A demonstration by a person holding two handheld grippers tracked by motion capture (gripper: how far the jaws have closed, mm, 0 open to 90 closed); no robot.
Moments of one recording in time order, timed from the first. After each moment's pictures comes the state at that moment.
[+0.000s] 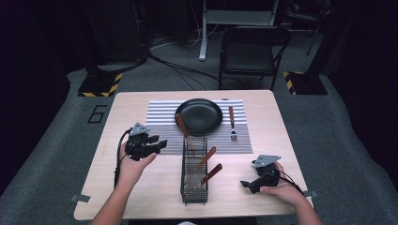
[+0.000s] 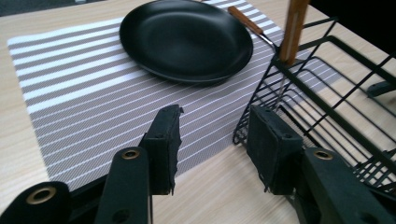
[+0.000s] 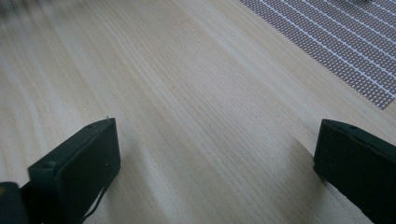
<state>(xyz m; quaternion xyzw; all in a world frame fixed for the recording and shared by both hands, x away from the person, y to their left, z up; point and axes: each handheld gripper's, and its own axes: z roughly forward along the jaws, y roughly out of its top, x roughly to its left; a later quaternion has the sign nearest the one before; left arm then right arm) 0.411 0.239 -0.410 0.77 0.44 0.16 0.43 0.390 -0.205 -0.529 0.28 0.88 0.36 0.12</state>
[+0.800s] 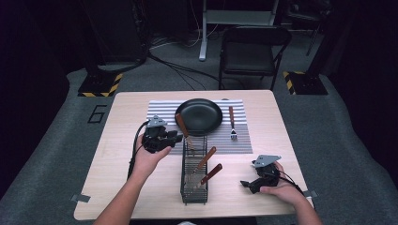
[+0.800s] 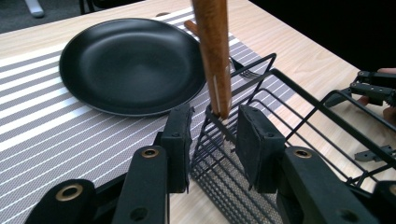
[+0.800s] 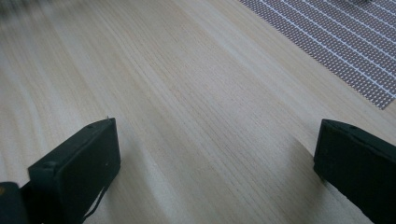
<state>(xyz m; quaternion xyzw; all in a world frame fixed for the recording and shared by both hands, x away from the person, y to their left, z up) 0.430 0.194 -0.400 0.79 0.40 0.13 0.45 0.390 -0.205 -0.529 0.28 0.88 0.36 0.12</state>
